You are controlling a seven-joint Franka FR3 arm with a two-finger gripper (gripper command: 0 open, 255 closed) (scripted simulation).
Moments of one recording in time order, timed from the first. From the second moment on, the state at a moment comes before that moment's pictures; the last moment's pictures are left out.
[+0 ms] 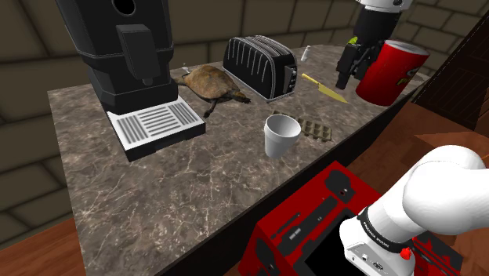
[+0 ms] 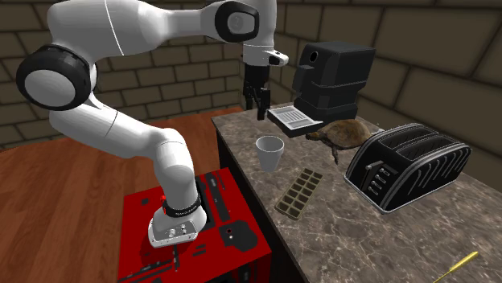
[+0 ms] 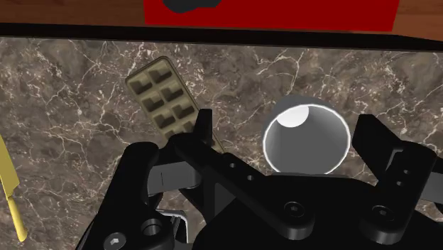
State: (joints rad) arm 0.02 -0.79 0.00 -2.35 -0.05 1.49 0.02
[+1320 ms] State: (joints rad) arm 0.04 -0.43 -0.08 -2.61 0.06 2.16 -0.04
